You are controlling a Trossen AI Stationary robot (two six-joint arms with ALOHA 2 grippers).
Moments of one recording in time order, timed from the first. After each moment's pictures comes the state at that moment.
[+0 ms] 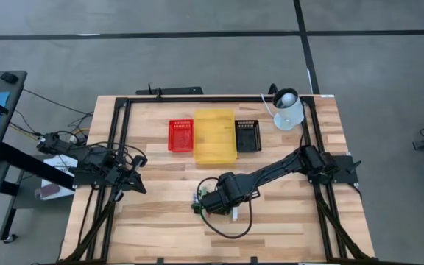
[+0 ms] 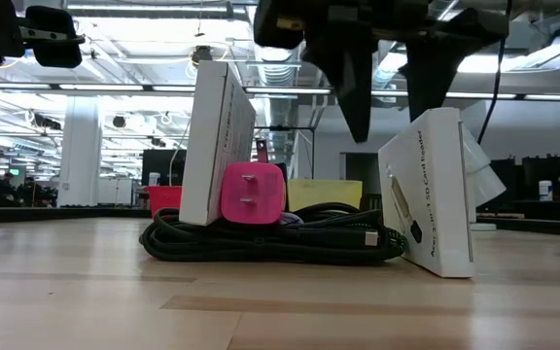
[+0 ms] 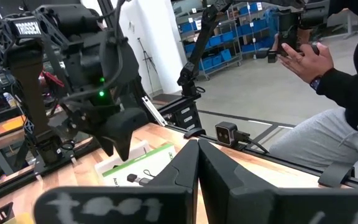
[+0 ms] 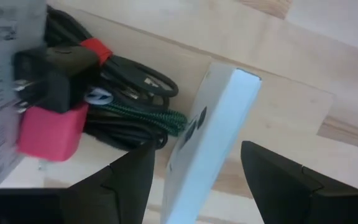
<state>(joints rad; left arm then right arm) -0.35 0.01 0.01 0.08 0.28 0.28 0.37 2.20 1.96 -1.38 0.00 1.59</state>
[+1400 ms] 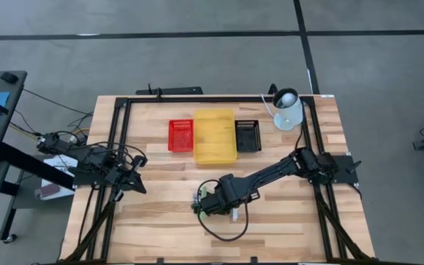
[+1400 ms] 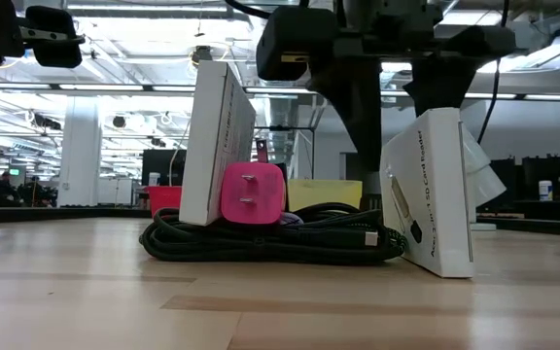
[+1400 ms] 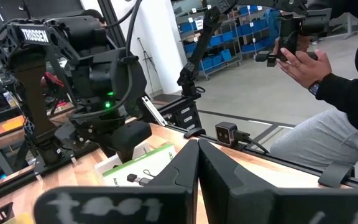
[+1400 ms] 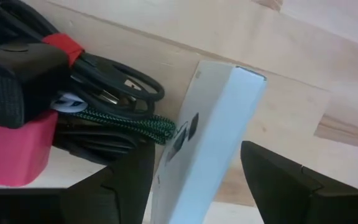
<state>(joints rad) -0.35 0.01 0.01 0.08 0.28 0.28 0.38 2.25 1.96 -1.40 -0.01 1.61</state>
